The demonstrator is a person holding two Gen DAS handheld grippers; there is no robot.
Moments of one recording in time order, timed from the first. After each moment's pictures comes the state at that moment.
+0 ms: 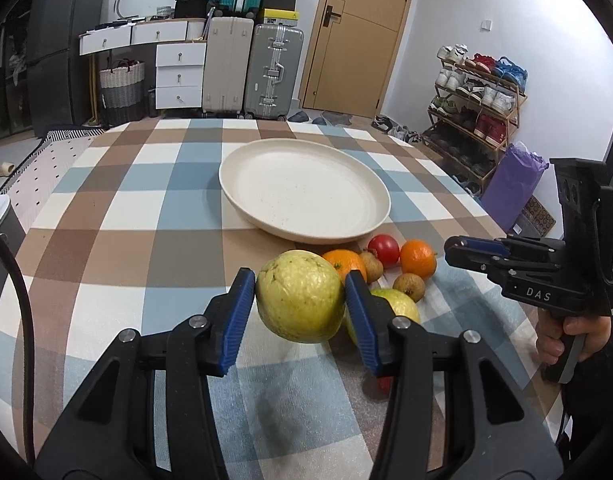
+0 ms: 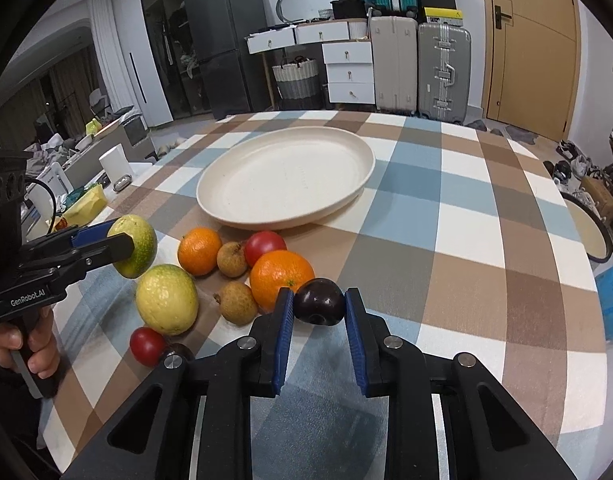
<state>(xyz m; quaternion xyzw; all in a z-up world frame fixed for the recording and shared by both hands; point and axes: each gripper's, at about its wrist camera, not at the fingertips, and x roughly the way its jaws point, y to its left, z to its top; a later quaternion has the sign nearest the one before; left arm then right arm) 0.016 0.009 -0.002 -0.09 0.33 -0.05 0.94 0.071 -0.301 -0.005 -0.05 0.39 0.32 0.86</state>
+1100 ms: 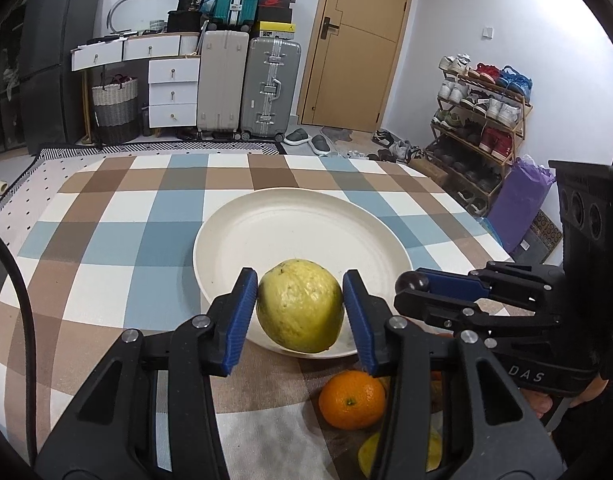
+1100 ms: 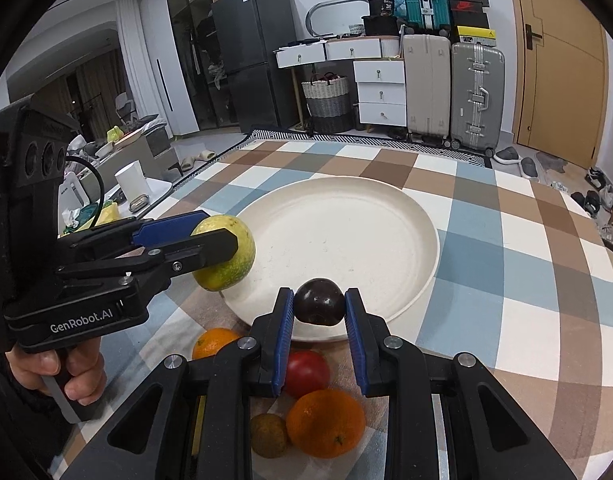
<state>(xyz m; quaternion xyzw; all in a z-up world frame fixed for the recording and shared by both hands) 0.121 0.006 0.002 -0.08 0.31 -0.05 0.95 0.127 -0.235 0.003 -0.05 0.36 0.36 0.86</state>
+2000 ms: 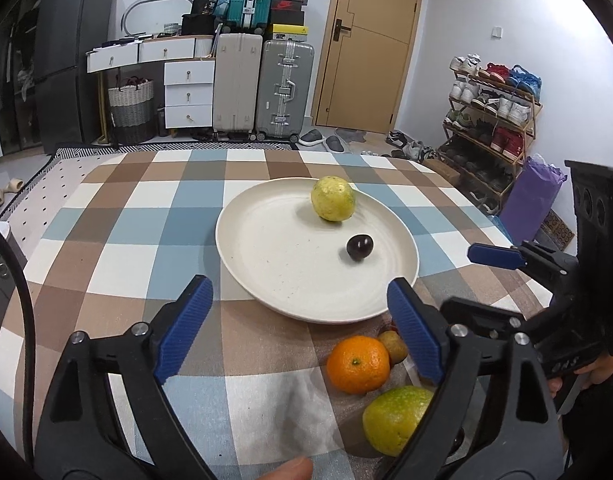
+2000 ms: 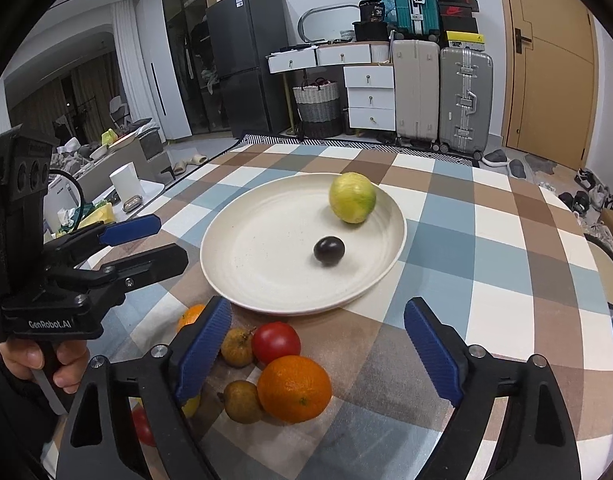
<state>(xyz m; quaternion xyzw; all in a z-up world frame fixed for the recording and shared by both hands) 0.086 0.006 0.002 -0.07 0.31 -0.02 0.95 0.114 -0.266 0.003 -0.06 0.35 0.35 0.87</state>
